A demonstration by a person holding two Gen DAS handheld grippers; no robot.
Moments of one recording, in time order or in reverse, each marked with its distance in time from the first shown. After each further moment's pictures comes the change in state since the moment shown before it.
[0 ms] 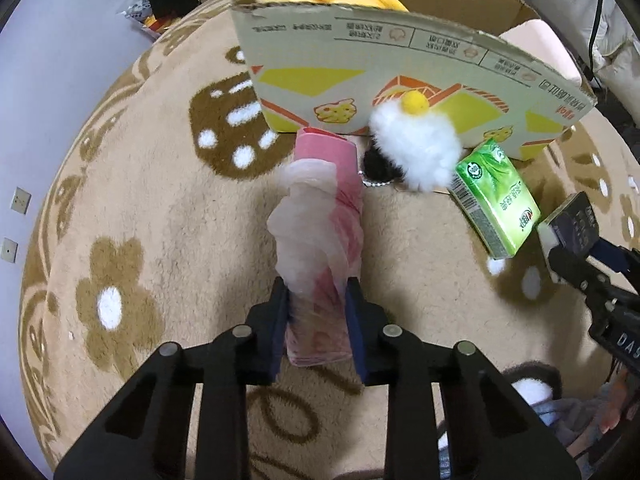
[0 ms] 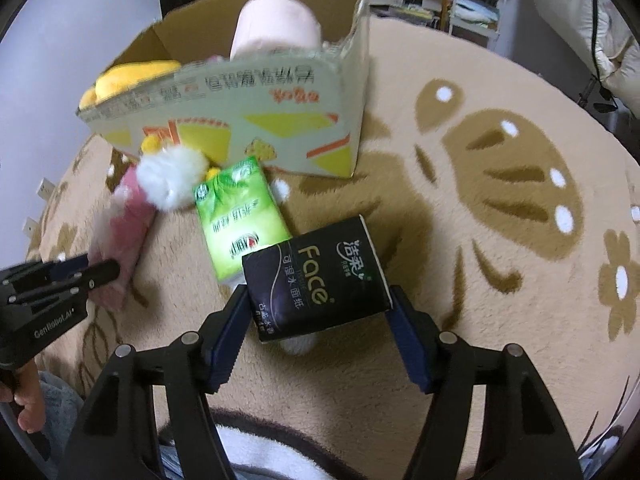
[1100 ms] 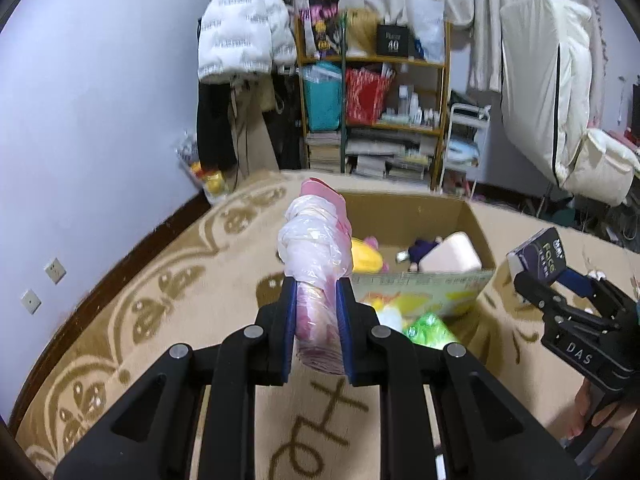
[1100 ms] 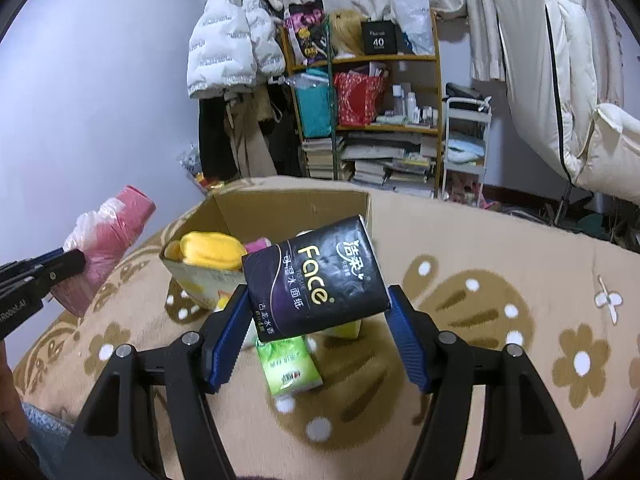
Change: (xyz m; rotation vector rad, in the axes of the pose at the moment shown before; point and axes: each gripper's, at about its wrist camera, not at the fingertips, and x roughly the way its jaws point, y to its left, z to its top) left arm -0.169 0.002 -0.015 -0.043 -0.634 0.040; right arm -0.108 0.012 0.016 -0.044 -0.542 0.036
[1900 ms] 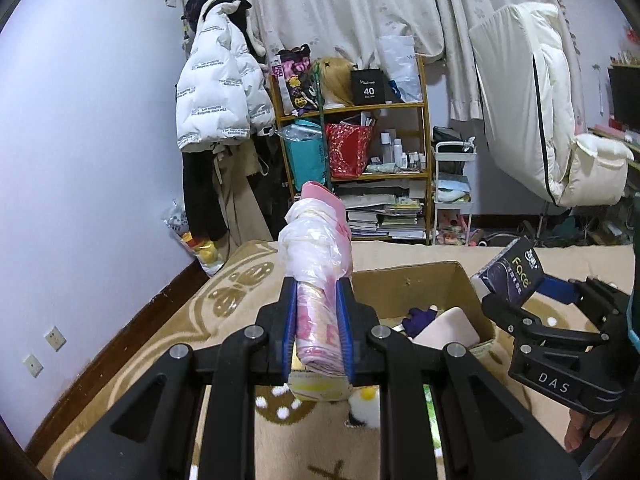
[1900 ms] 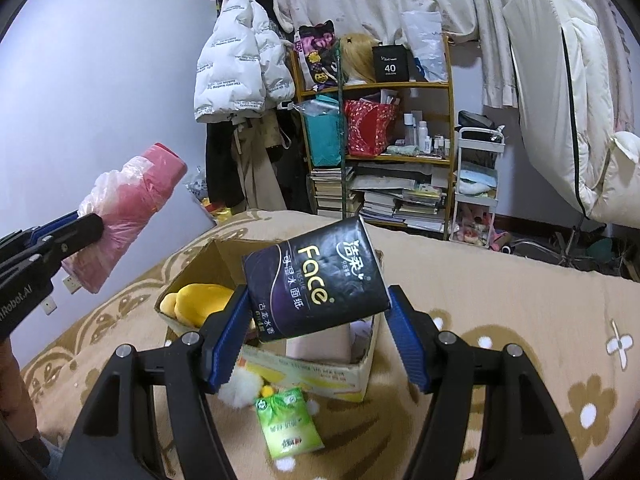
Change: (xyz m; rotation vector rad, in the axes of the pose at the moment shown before) left arm 0.023 -0.037 0.044 0.123 -0.188 0.003; right arm 0.032 0.002 0.037 -0.033 -0.081 0.028
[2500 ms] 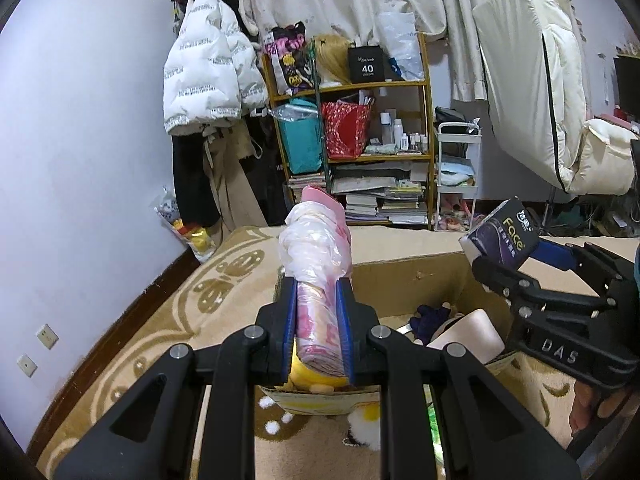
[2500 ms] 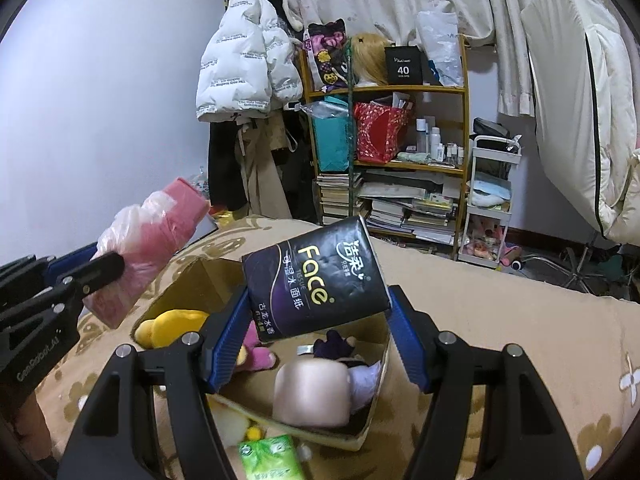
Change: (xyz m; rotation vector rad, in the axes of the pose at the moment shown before) left arm 0.063 -0.004 -0.005 -0.008 0.068 -0.014; right arm 0.051 -0.011 0.021 -0.021 -0.004 0.028
